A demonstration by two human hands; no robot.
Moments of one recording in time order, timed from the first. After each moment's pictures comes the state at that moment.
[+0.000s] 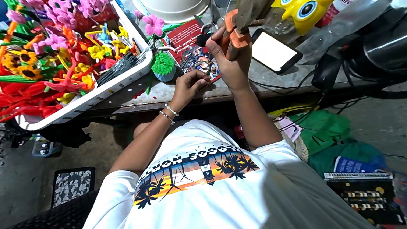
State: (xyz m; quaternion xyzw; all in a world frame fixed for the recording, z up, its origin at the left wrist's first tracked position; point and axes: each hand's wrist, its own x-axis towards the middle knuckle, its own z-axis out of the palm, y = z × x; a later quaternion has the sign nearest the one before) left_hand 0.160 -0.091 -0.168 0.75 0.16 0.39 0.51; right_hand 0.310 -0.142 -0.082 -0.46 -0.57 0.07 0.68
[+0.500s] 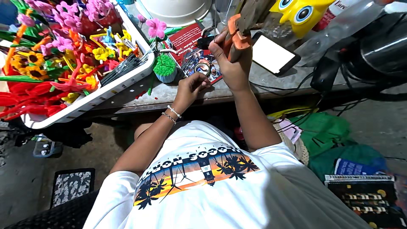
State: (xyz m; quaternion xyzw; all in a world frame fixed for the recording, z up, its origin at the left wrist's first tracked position) left_hand 0.162 -0.095 -0.170 0.78 0.15 0.39 0.46; right_hand 0.312 -0.146 -0.082 -0.45 -0.57 0.07 0.68
